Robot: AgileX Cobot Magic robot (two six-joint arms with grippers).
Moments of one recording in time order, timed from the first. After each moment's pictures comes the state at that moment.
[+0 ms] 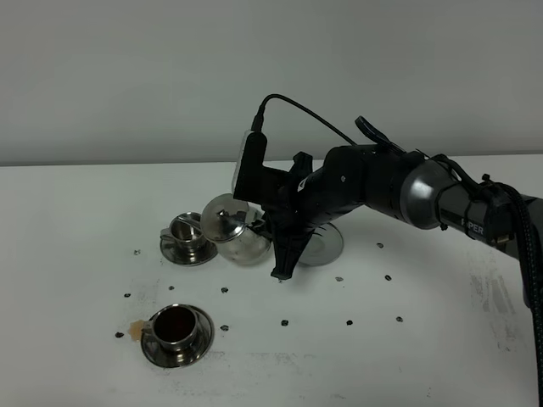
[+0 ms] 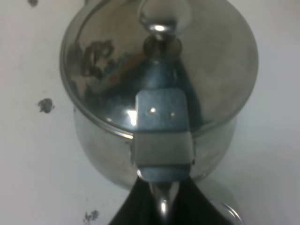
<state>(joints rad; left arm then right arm) 0.02 0.00 -0.51 -0.14 1.06 0.17 0.53 2.20 -1.70 0.32 0.55 -1.15</state>
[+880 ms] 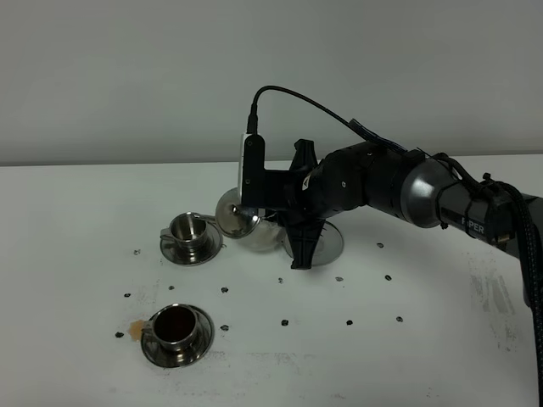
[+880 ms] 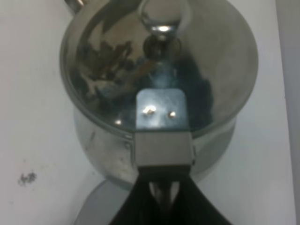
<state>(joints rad) 0.02 0.00 -0.51 -0.14 1.06 0.17 0.53 2.20 -1.71 0.10 0.50 -1.17</state>
